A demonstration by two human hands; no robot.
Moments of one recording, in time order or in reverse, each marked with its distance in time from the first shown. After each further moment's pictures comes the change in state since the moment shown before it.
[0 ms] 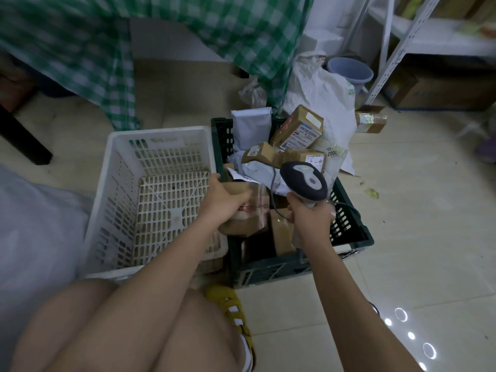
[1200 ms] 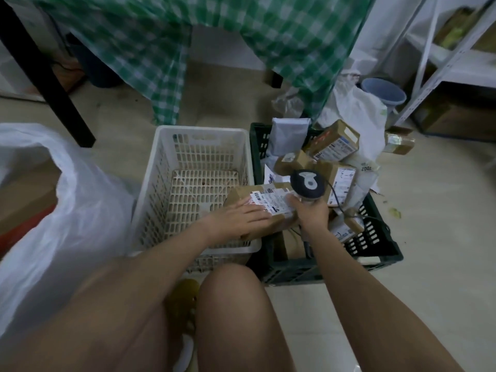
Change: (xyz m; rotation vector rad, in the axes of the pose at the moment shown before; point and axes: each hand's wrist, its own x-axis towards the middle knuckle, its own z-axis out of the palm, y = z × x) left_hand -0.019 -0.065 -0.088 1.265 -0.332 1.137; right_hand -0.012 -0.001 0.077 -0.252 -0.072 0.054
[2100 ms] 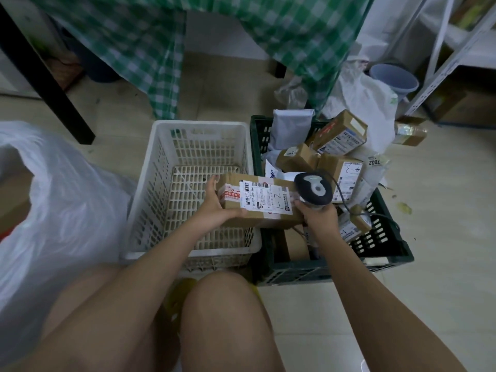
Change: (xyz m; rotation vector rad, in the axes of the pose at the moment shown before) left_hand 0.003 -0.005 0.015 -1.607 0.382 -0.982; right_hand 0.028 0.039 -0.013 0.084 -0.078 0.020
